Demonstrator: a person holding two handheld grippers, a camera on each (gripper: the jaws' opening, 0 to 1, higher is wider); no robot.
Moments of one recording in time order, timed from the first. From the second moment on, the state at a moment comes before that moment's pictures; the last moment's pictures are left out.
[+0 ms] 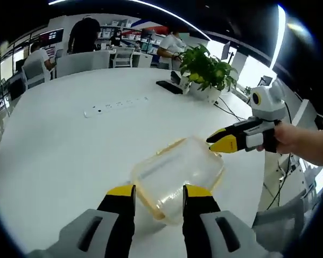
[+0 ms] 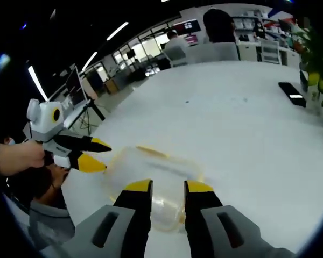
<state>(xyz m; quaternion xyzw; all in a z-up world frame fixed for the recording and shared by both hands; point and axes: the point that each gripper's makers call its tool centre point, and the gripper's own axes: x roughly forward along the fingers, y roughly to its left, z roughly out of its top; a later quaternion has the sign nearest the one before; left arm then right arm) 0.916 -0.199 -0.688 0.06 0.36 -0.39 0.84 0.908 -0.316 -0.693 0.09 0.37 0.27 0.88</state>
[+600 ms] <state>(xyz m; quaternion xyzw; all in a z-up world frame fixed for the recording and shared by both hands) 0.907 -0.238 -0.689 0.16 0.33 -0.49 0.79 0.921 -0.296 -0.695 0.00 0.36 0.36 0.86</state>
